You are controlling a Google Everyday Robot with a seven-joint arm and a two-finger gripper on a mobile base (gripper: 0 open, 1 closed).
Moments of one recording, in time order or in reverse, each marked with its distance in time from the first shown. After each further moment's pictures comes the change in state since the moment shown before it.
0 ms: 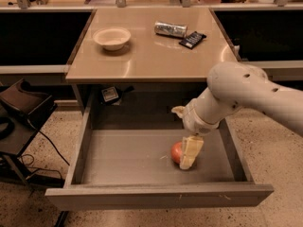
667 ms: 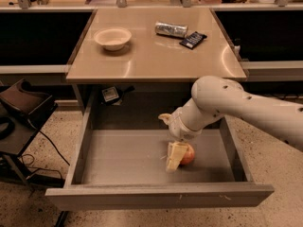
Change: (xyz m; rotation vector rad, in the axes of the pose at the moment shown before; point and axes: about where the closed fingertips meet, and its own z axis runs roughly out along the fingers) arm -0.017 -0.007 0.058 -0.025 -0.074 -0.023
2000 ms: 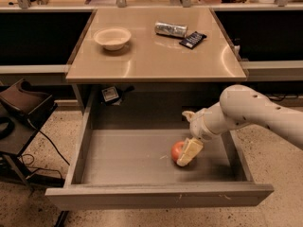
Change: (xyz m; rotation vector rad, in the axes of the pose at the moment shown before) arm 0.063 -0.025 -0.010 0.146 -0.063 0.223
